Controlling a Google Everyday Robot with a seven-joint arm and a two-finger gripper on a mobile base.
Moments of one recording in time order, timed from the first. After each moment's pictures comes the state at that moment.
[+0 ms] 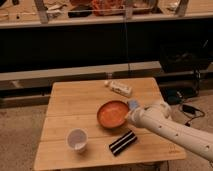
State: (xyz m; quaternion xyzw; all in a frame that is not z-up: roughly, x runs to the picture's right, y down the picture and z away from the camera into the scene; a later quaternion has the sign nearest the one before) arm 0.112 0.183 0.781 -0.06 -0.19 -0.41 0.89
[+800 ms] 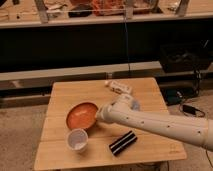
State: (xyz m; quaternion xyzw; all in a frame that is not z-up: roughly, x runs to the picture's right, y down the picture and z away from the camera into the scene) arm -0.049 0.161 0.802 -0.03 -0.27 -0.49 0.83
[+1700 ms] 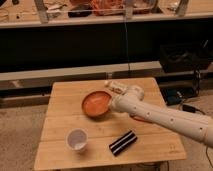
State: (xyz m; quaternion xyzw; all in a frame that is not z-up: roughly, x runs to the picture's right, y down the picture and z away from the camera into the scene) arm 0.070 0.115 0.849 -0.04 -0.18 -0.43 0.88
